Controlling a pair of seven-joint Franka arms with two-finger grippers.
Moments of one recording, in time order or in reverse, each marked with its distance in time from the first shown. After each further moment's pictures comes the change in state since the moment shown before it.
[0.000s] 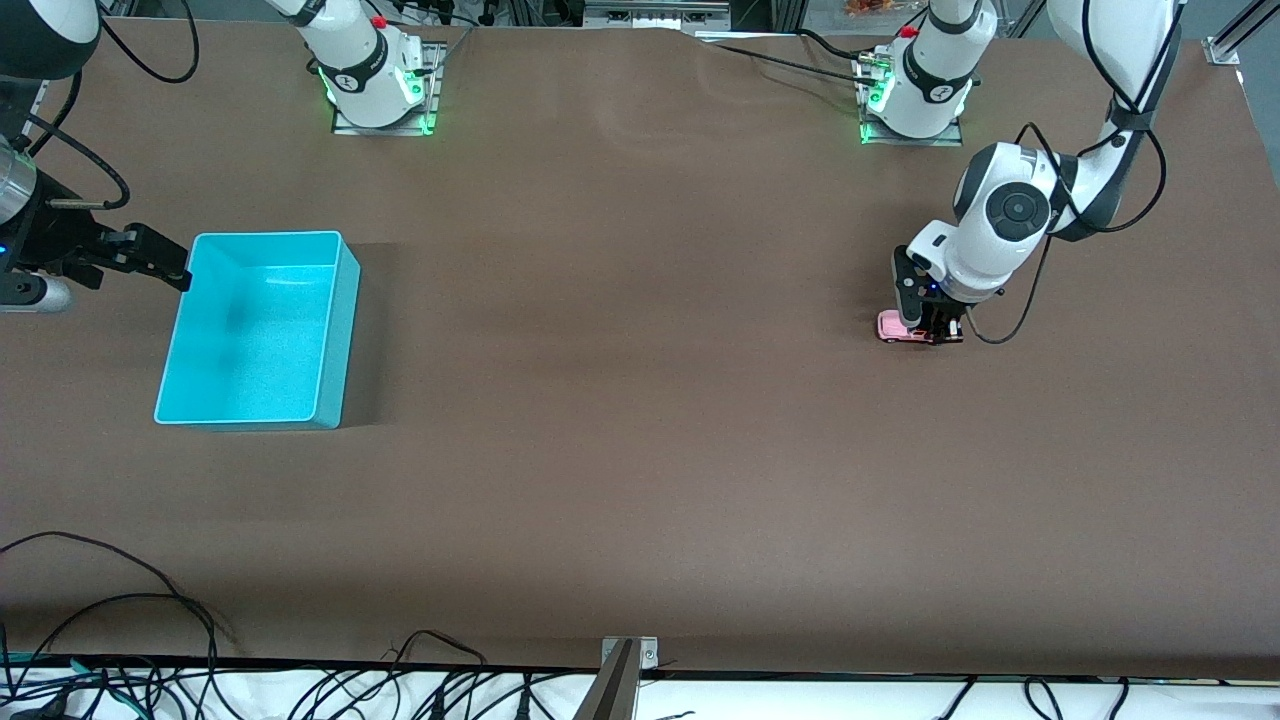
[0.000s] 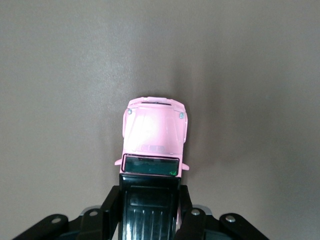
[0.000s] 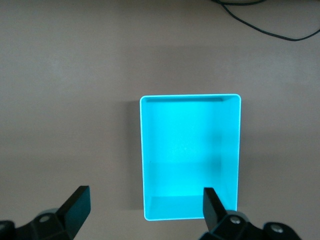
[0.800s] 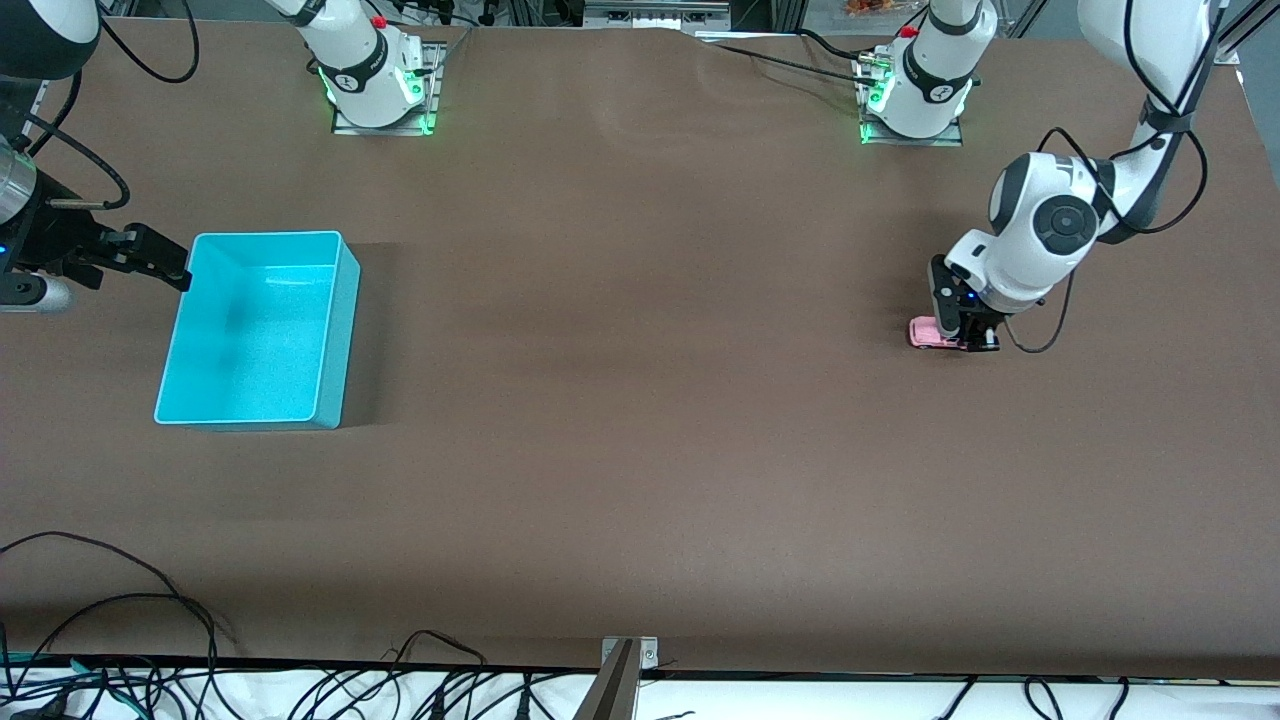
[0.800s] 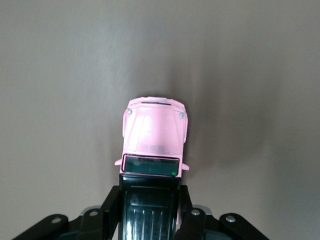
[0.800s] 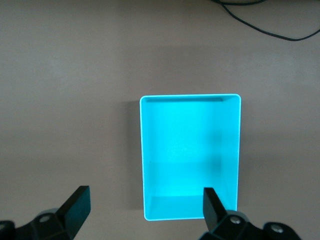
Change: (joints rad) left arm 0.126 0.030 0.011 0.047 0.000 -0.015 0.127; right arm 0.000 0.000 0.000 0.000 0.000 0.000 0.000
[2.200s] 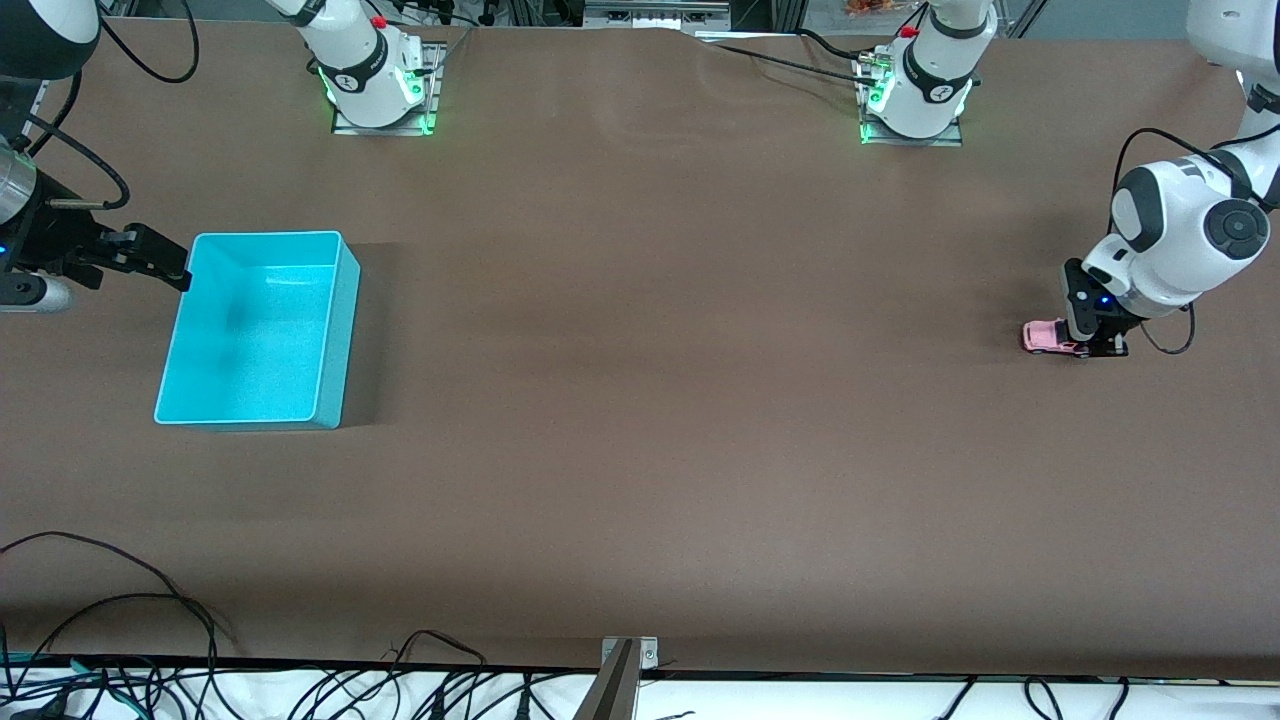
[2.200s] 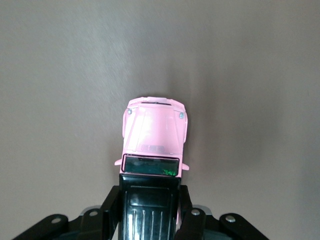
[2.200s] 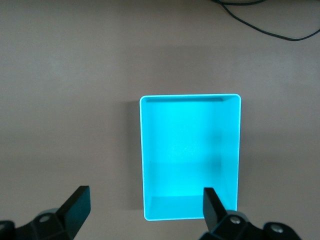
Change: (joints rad) left arm 0.383 0.078 -0.004 0.113 0.000 0.022 0.434; right arm 0.000 0.000 0.000 0.000 0.000 0.000 0.000
